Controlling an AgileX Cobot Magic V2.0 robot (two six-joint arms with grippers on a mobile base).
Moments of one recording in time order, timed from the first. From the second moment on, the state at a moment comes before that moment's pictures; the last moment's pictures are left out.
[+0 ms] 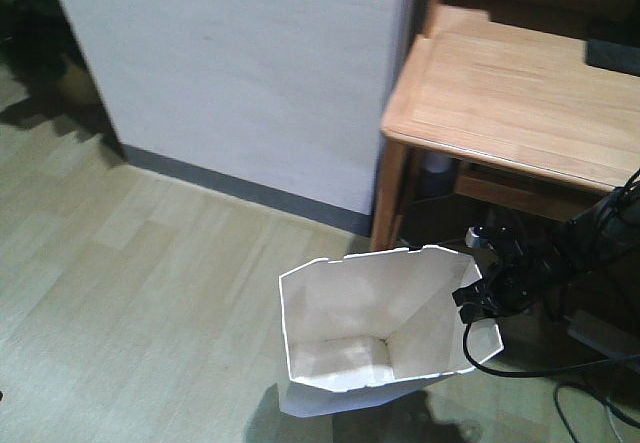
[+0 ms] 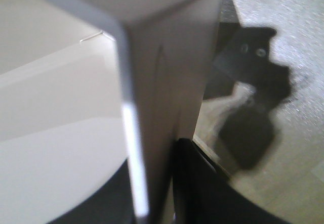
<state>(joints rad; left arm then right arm) 0.01 -0.01 0.03 -0.04 0.27 -0.04 -0.15 2.50 -1.12 0.96 0.52 -1.30</state>
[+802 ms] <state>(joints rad) 0.01 -0.01 0.03 -0.04 0.27 -0.04 -0.15 2.50 -1.12 0.96 0.53 -1.30</state>
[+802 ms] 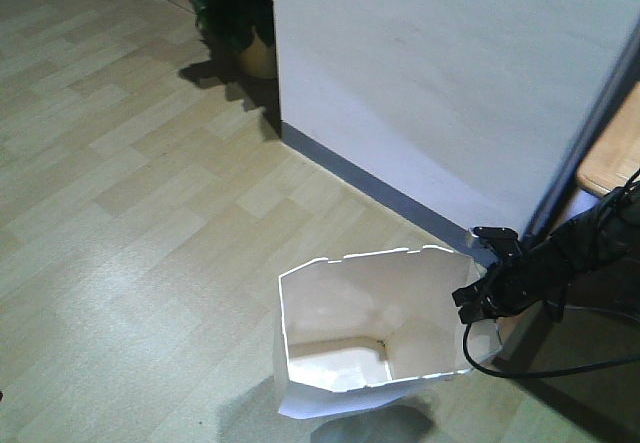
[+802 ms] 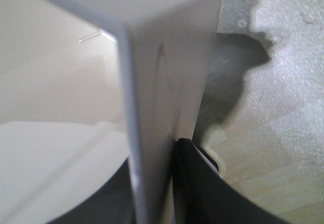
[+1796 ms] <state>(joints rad) 0.01 -0.01 0.03 -0.04 0.27 -0.04 -0.15 2.50 -1.12 0.96 0.52 -1.30</state>
